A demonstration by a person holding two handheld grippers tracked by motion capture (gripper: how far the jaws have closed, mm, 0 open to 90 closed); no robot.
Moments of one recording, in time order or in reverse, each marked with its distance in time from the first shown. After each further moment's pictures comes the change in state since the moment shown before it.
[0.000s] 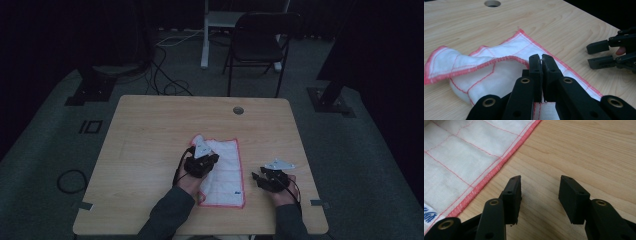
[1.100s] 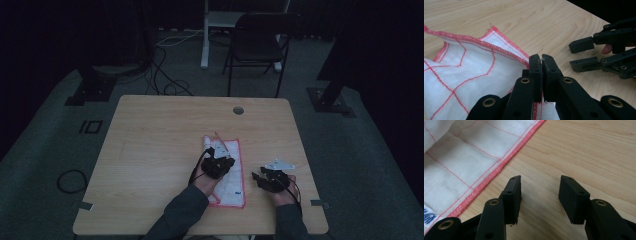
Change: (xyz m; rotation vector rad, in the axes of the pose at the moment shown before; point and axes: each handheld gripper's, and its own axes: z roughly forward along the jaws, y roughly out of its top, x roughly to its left) left arm -0.032 0.011 0.039 0.067 -0.083 0.040; right arm 0.000 -0.001 0.000 -0.009 0.002 0.001
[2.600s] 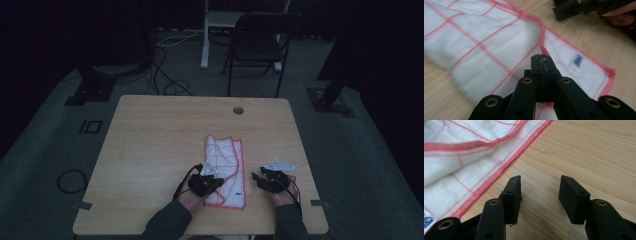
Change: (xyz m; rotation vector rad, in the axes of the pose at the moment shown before) left arm -0.003 -0.055 -0.028 0.098 -0.120 0.042; right arm 0.001 -0.001 0.000 -0.005 -0.007 -0.008
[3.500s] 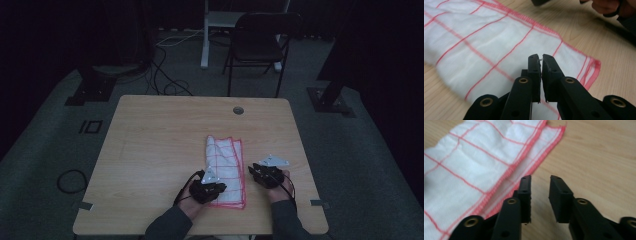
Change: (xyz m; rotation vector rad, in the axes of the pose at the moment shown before) left arm -0.013 -0.012 -0.009 -0.015 0.007 0.041; right arm 0.013 0.024 0.004 -0.031 0.004 -0.039
